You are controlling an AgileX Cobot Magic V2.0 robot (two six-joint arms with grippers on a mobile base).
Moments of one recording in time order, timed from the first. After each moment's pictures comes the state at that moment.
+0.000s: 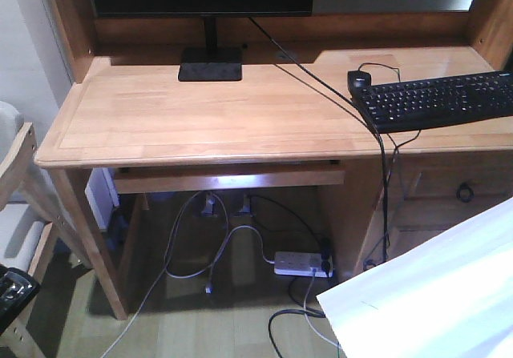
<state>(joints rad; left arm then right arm) -0.49 0.19 -0.44 0.05 0.72 -0.07 0.29 0.07 -0.06 -0.18 -0.25 1.33</state>
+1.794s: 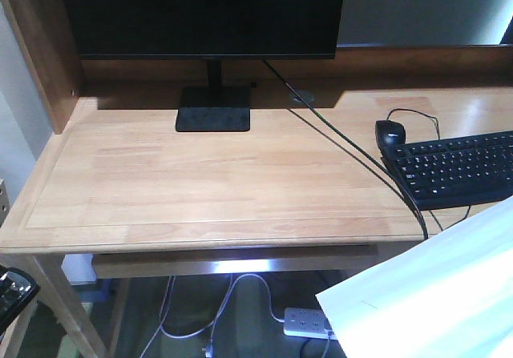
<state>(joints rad) -0.49 0.19 -0.44 0.05 0.72 -0.07 0.29 0.07 -0.06 -0.18 -0.25 1.33</state>
